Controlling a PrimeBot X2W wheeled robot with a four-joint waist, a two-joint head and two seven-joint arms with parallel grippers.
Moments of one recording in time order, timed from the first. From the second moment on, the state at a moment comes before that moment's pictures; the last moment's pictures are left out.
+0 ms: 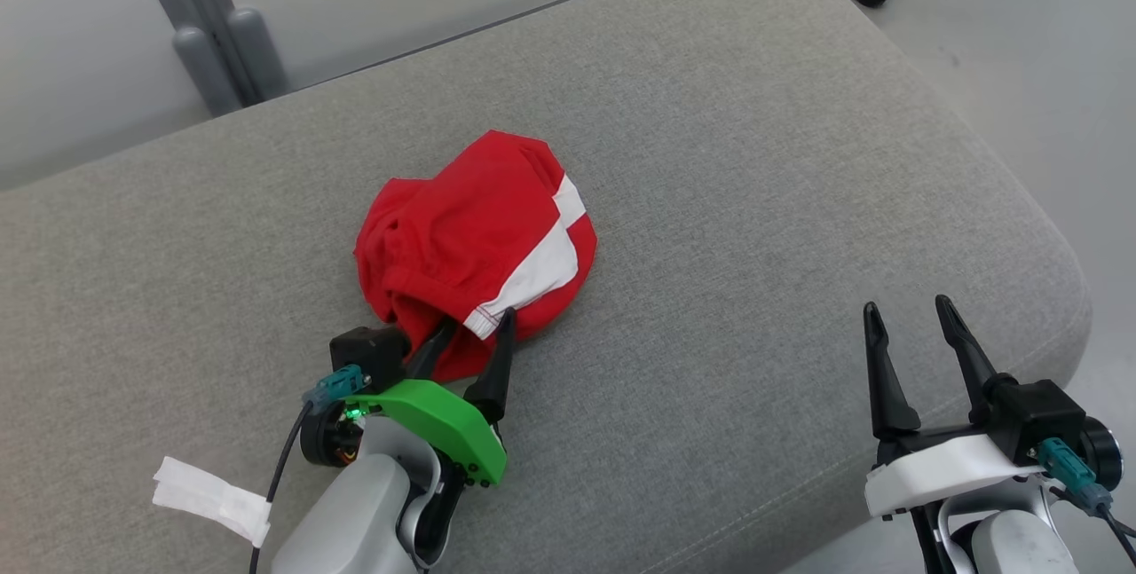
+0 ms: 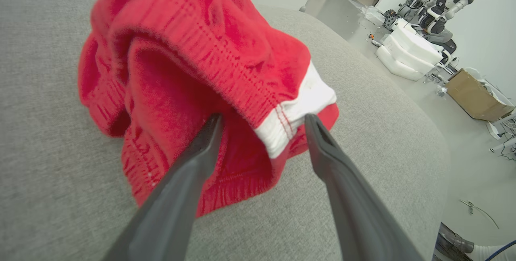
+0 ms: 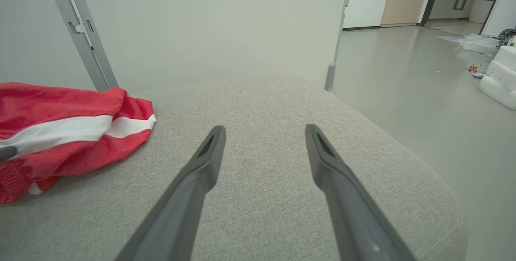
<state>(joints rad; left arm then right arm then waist) -0.45 0.06 -0.56 0.73 -0.70 -0.11 -0.24 -0.04 -0.05 -0.02 0.13 0.09 0.13 -0.26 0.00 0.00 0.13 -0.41</state>
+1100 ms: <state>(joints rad) -0.97 0.05 -0.77 0.55 -0.87 -0.13 -0.24 -0.05 -0.05 0.01 0.14 0.10 0.13 -0.26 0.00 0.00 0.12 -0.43</state>
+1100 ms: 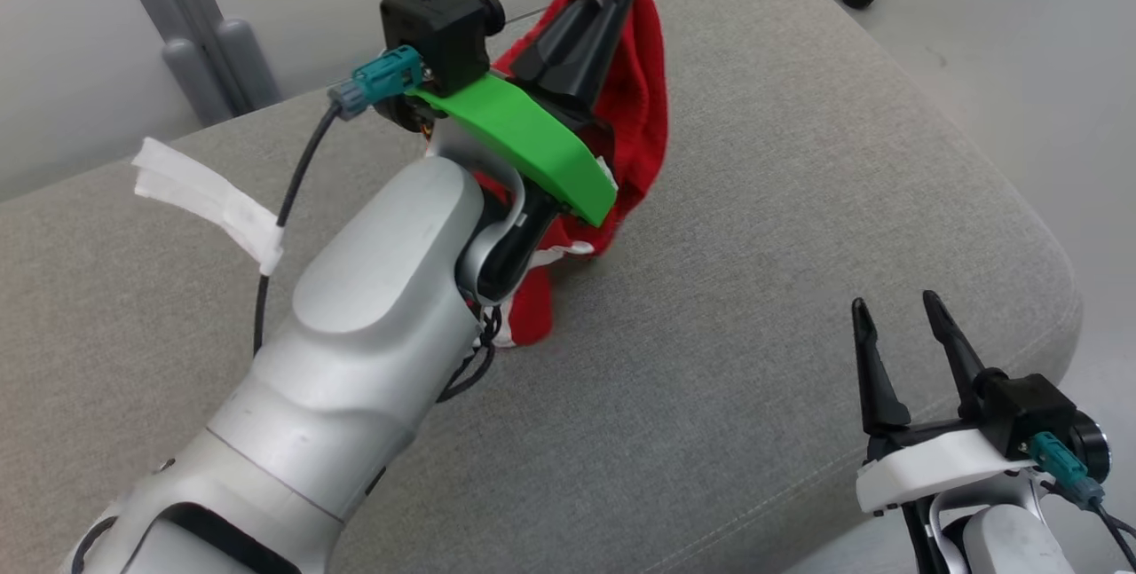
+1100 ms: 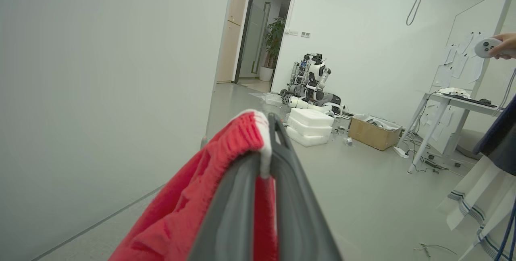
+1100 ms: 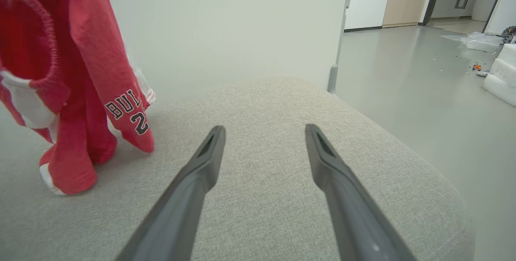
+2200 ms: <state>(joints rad) -0.67 0.32 -1.09 0.65 -1.03 -0.11 -0.24 -0.05 -0.05 -0.01 0.15 0.06 0.13 -0.26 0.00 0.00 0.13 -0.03</state>
